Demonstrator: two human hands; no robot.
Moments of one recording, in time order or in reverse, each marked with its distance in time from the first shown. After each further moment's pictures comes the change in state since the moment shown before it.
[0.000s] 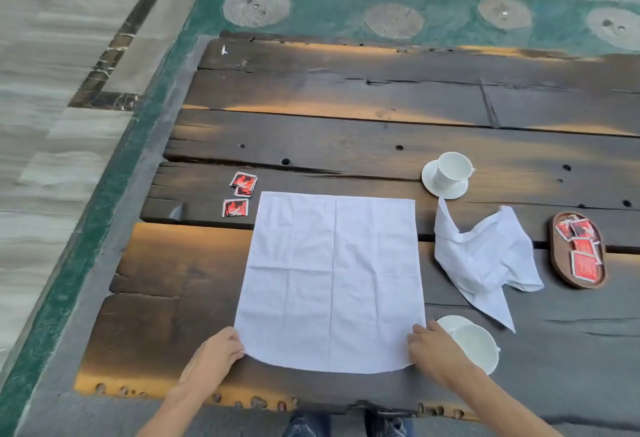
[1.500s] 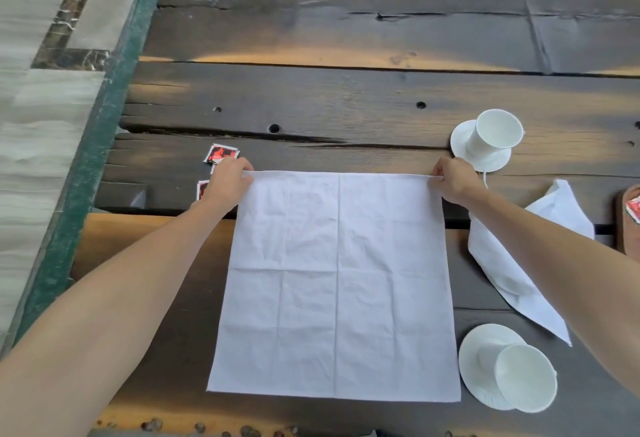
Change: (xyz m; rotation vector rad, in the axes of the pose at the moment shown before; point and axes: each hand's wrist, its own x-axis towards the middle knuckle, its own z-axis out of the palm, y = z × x) left_hand 0.295 0.035 -0.141 -0.038 0.399 0.019; right_hand 0.186 0.214 -0.081 0.809 0.445 0.642
